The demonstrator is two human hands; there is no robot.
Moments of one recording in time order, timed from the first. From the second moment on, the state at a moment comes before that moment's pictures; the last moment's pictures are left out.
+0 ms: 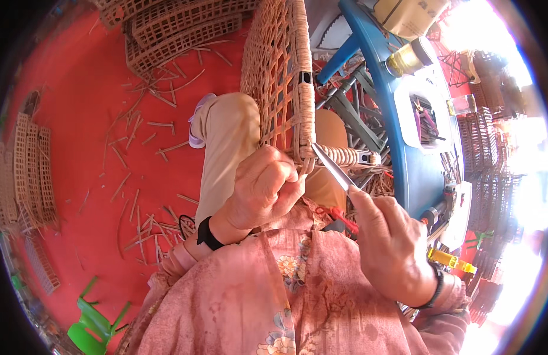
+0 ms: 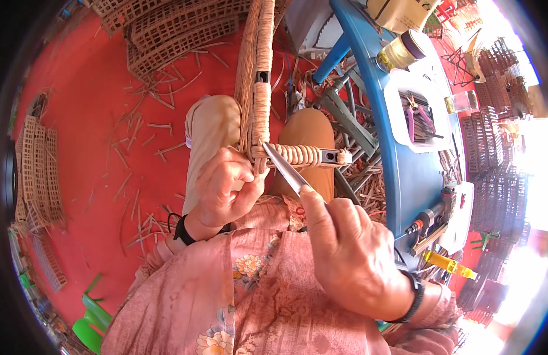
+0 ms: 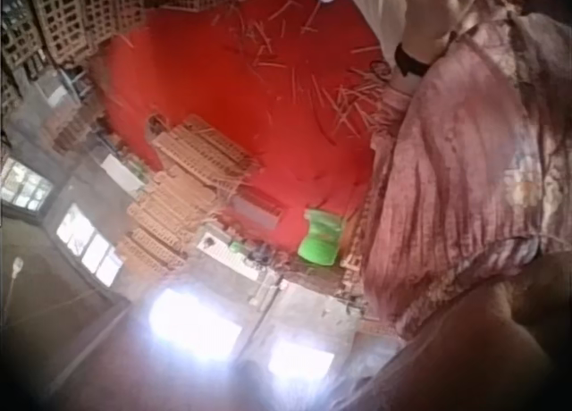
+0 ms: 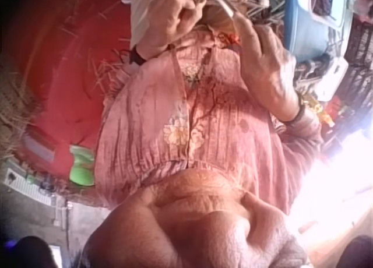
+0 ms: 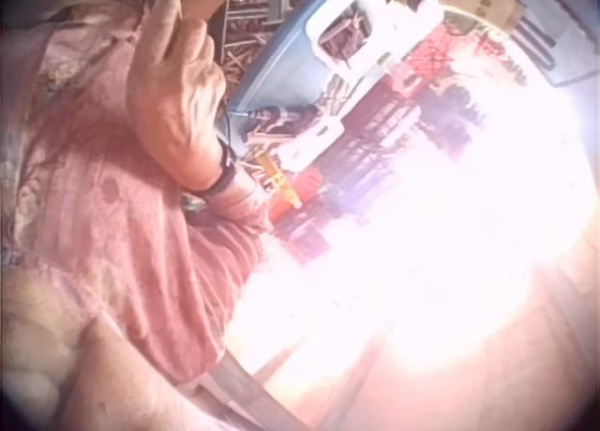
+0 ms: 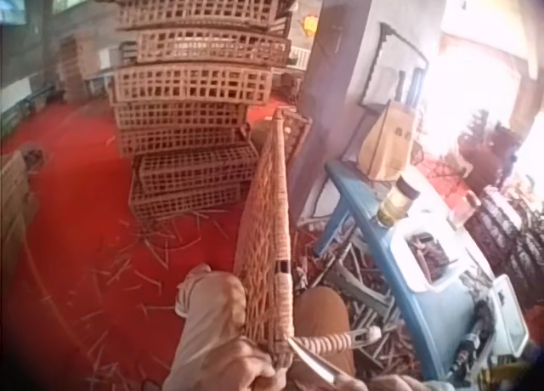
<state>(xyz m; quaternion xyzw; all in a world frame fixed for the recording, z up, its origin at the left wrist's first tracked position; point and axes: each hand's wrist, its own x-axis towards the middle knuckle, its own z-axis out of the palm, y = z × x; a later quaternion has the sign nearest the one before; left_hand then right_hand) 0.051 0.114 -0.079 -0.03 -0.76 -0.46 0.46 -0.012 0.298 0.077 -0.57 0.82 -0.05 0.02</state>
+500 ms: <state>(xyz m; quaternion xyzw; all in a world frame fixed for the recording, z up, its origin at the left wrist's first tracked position) 0.056 0.108 -0.077 -0.03 -0.78 -0.44 0.45 -0.001 0.281 0.066 -0.53 0.85 -0.04 0.01</state>
